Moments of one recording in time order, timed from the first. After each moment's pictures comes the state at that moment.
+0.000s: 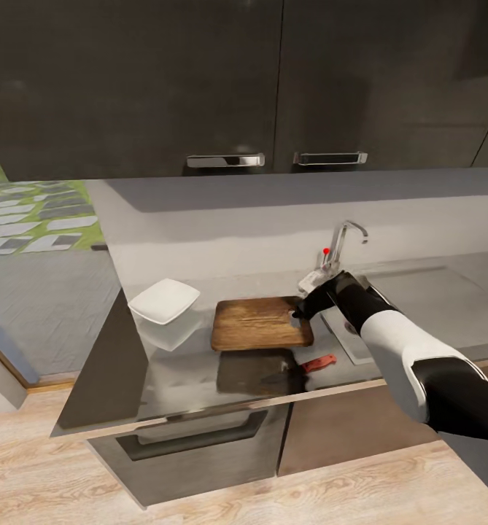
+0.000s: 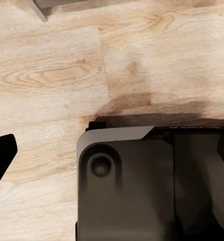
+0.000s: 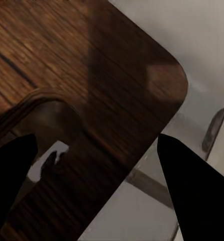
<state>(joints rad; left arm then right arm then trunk) 0.00 -0.02 0.00 -0.48 0.00 -0.07 0.00 -1.28 -0.01 0.12 -0.36 0.65 0.49 0.70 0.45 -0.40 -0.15</state>
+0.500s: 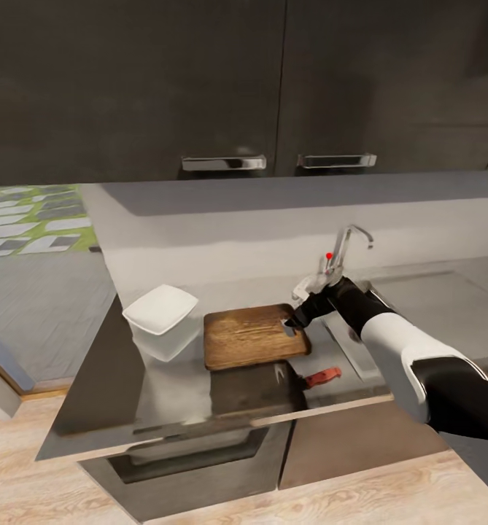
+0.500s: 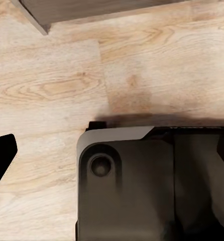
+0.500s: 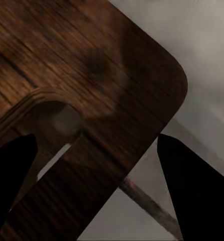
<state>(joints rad) 0.00 -0.02 0.00 -0.48 0.00 -0.07 0.00 -1.28 -0.01 0.13 -0.30 0.66 0.34 0.83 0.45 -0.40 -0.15</state>
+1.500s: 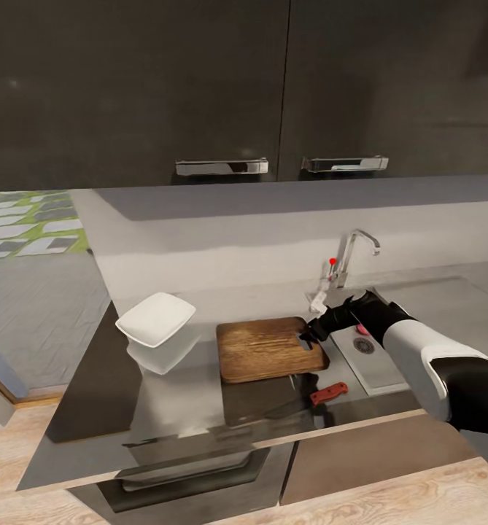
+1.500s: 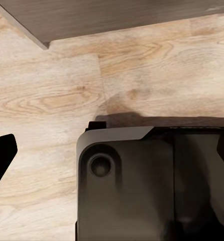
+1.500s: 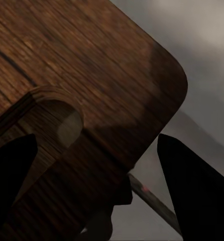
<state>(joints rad) 0.00 -0.01 0.00 -0.48 0.00 -0.07 -0.01 -1.28 -0.11 0.10 -0.15 0.62 0.17 0.90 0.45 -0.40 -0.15</state>
